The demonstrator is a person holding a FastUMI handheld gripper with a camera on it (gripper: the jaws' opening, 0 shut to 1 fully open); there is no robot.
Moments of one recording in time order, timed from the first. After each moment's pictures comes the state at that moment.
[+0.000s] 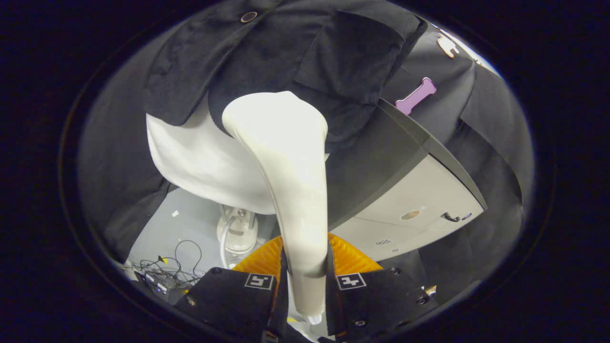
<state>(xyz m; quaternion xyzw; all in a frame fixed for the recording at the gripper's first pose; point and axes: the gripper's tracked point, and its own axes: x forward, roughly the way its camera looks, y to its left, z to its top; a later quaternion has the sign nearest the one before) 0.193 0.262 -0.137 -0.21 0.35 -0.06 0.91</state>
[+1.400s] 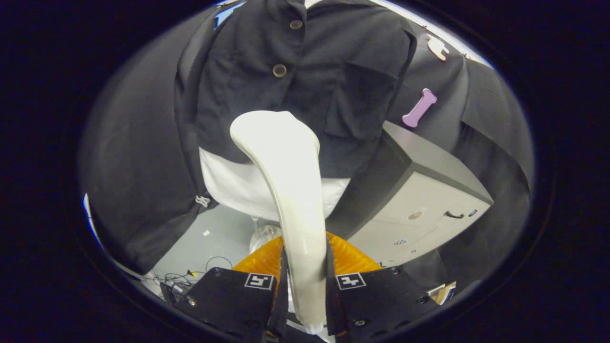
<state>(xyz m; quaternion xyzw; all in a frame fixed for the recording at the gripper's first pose) 0.136 0.349 -0.063 -0.16 0.27 0.02 0.95</state>
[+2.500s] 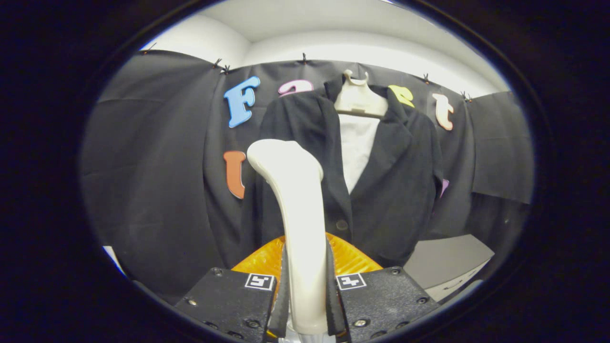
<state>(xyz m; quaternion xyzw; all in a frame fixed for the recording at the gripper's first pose) 0.170 0.534 0.224 -0.11 0.00 0.11 0.99</state>
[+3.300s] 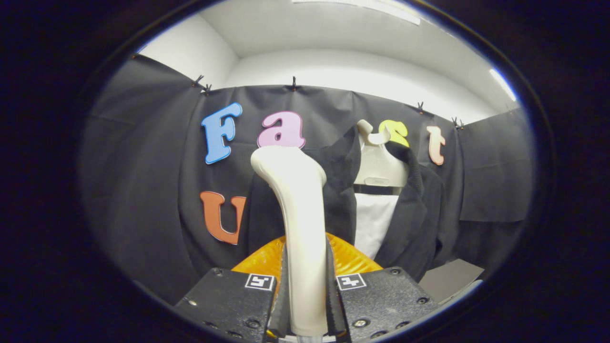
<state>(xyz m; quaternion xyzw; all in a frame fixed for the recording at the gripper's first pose) 0.235 0.583 0.340 -0.10 -0.07 0.05 0.99</state>
